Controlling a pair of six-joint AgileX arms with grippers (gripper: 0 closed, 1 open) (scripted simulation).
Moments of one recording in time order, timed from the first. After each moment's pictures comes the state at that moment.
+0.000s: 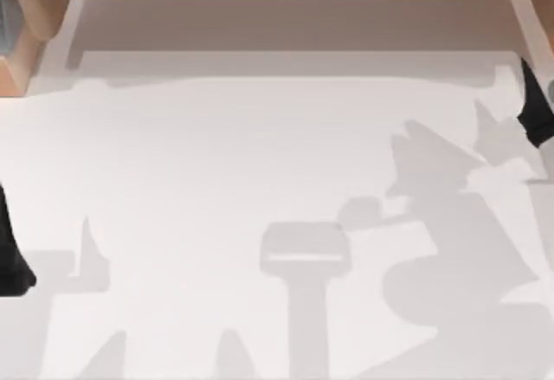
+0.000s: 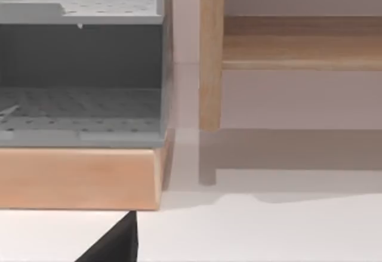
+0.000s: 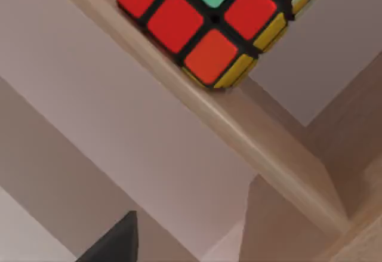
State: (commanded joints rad) left arm 0.00 0.00 0.00 0.00 0.00 0.00; right arm -0.08 1.98 0.61 1.44 -0.33 -0.67
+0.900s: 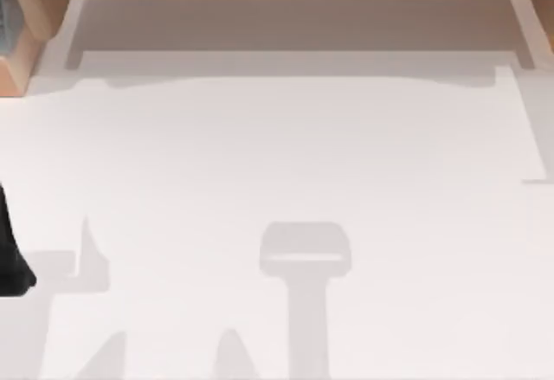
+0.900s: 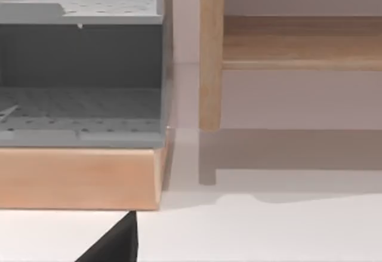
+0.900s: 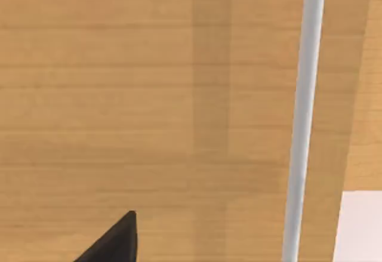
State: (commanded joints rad) left arm 0.00 0.00 0.00 0.00 0.00 0.00; right arm -0.74 2.03 0.43 1.61 -0.72 -1.54
